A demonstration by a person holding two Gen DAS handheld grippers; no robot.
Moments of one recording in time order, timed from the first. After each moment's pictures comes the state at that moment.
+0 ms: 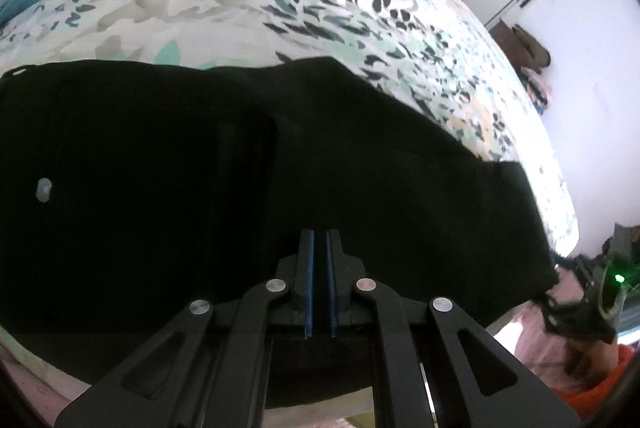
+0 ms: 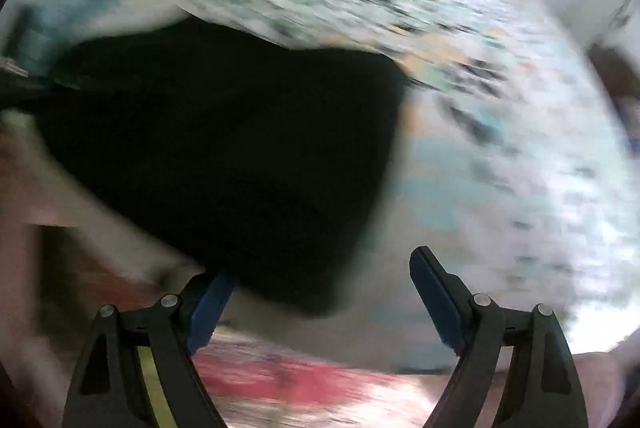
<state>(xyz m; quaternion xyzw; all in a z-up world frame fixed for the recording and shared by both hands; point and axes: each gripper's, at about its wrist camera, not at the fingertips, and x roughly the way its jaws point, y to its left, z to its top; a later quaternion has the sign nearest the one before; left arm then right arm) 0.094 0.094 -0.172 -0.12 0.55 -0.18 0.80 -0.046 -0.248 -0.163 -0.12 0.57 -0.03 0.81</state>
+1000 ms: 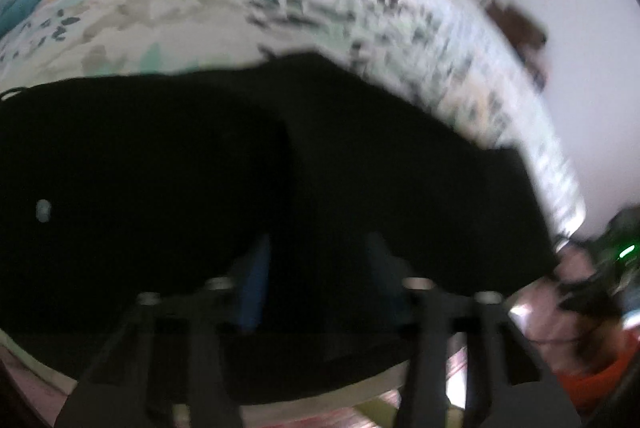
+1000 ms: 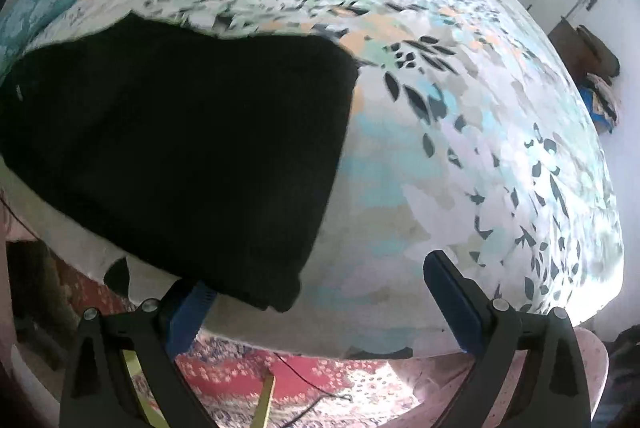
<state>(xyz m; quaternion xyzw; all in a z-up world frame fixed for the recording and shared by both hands) 0.097 0.076 -0.169 -0.07 0.57 -0.19 0.79 -0.058 -0.267 -0.142 -0.07 0.55 -0.03 0.83</state>
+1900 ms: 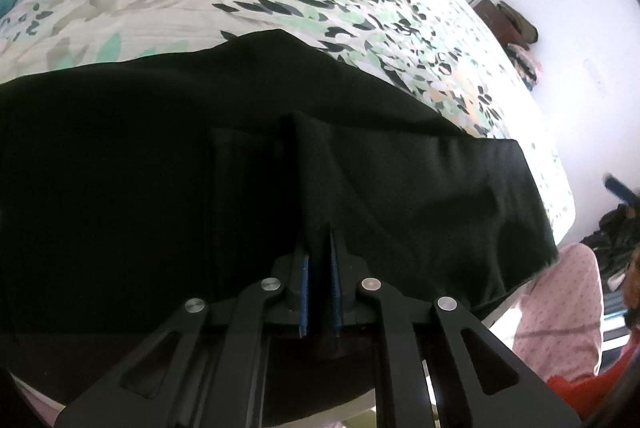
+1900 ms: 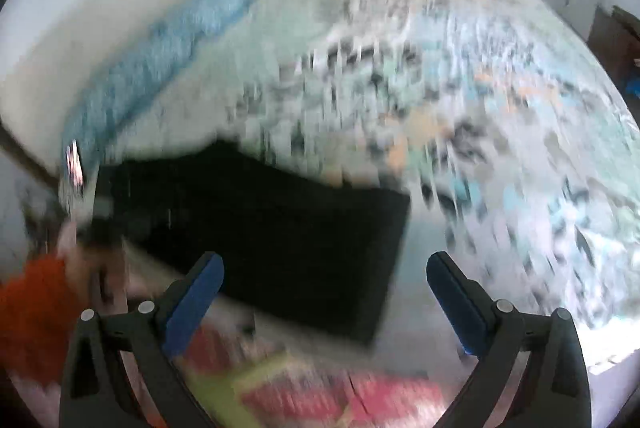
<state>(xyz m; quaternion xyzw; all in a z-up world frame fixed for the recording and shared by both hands) 0.094 0.057 -0.176 -0.10 0.56 -0.22 0.79 -0.020 -0.293 -0.042 0.08 0.47 0.09 0.87</state>
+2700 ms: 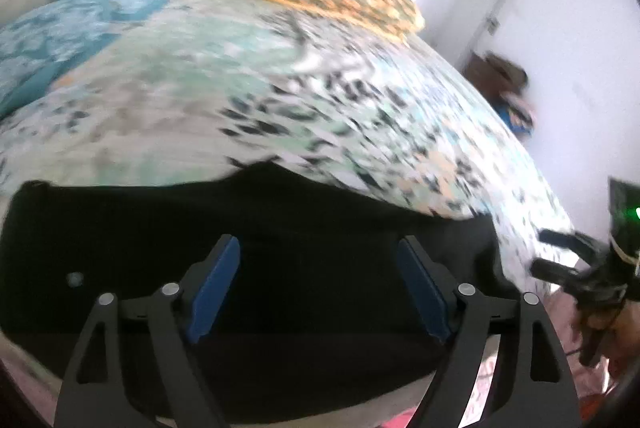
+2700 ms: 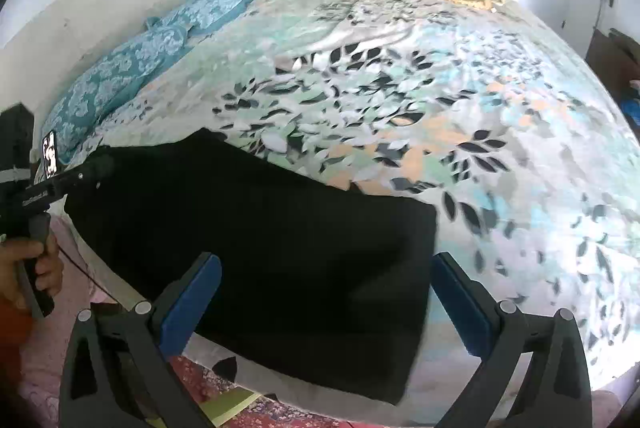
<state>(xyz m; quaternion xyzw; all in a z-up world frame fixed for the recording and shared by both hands) 0.082 0.045 -0.100 -0.08 0.44 -0.21 0.87 0.001 -0.248 -0.089 0.03 0.48 0.08 0.87</state>
